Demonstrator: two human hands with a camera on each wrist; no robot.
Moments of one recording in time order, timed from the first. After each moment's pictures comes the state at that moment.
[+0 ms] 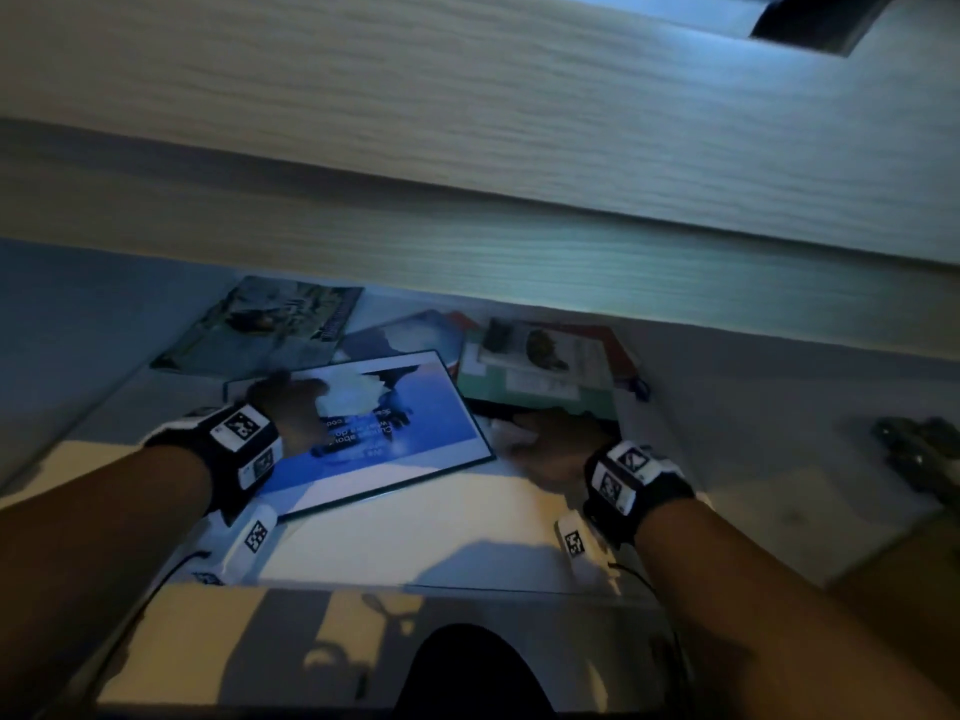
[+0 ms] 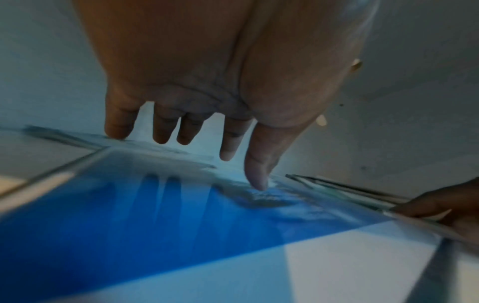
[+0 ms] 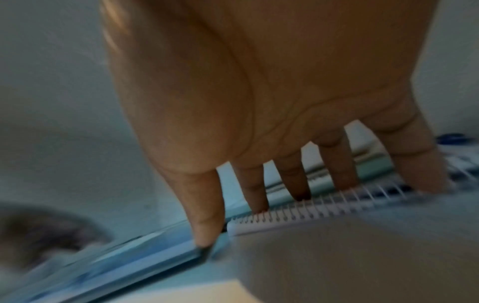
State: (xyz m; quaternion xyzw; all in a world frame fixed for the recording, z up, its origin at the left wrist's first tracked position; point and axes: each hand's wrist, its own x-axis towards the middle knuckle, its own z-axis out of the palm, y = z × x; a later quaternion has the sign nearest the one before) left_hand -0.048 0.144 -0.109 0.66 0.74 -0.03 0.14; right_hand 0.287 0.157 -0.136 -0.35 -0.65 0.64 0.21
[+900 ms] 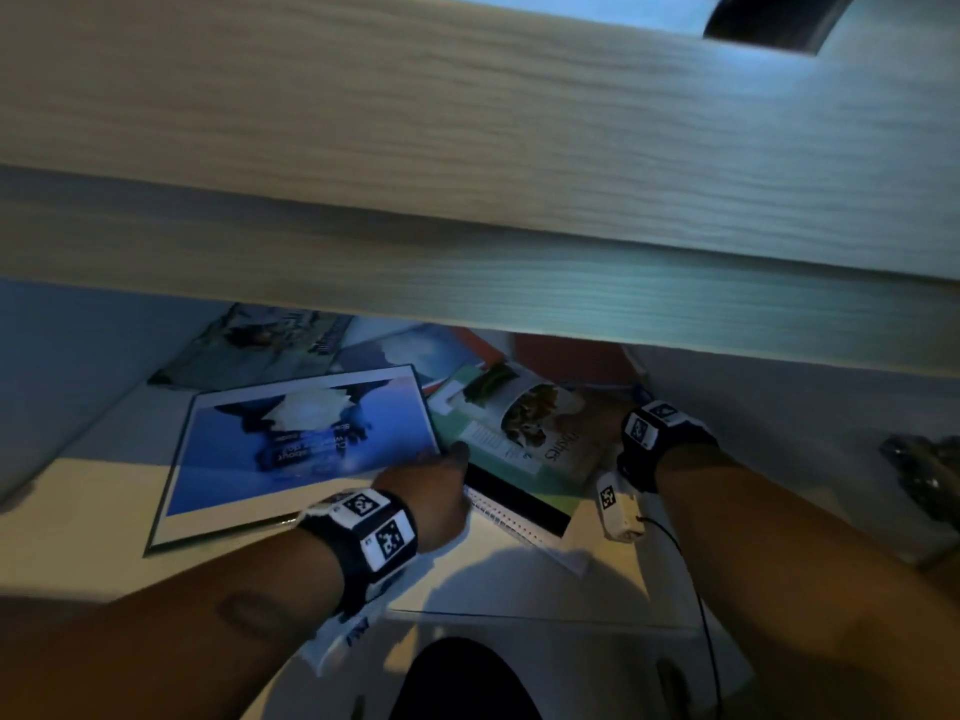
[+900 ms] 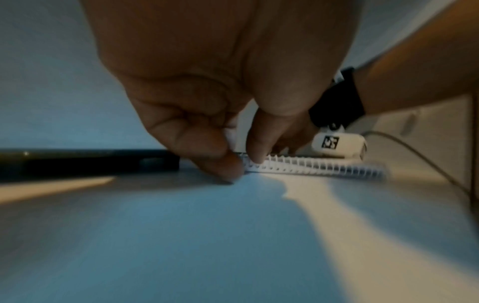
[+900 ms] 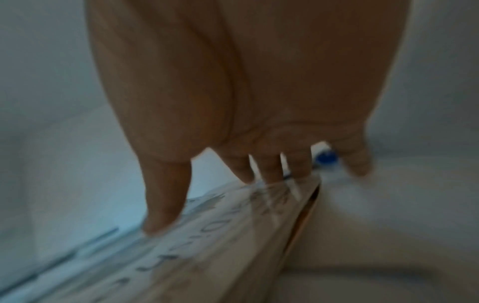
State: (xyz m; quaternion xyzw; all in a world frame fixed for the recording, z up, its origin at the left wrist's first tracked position) left_hand 0.099 0.099 -0.131 0.80 0.59 0.05 0.12; right_hand 0.356 0.238 -0.129 -0.68 -0.68 0.26 0.05
